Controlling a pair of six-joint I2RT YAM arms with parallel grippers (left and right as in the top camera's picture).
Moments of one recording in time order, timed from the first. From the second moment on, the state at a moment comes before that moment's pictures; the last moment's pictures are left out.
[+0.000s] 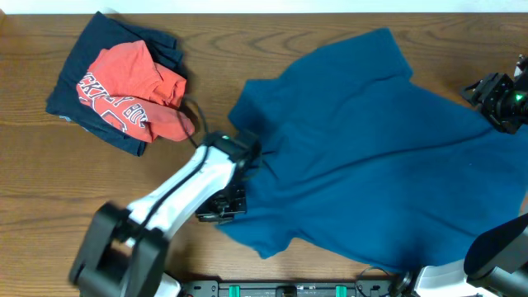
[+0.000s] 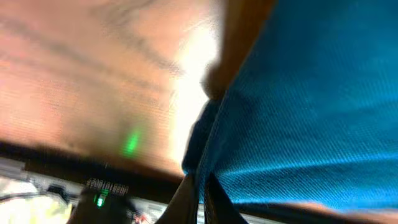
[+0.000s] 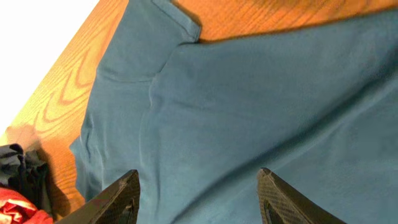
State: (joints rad) left arm -0.56 1.61 1.02 -1.30 0.04 -0.68; right arm -0.50 1.67 1.55 -1.01 -0.47 0.24
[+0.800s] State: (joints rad) left arm -0.54 1.56 1.01 -0.55 -0.04 -0.42; right arm -0.50 1.67 1.55 -1.02 -0.42 0.24
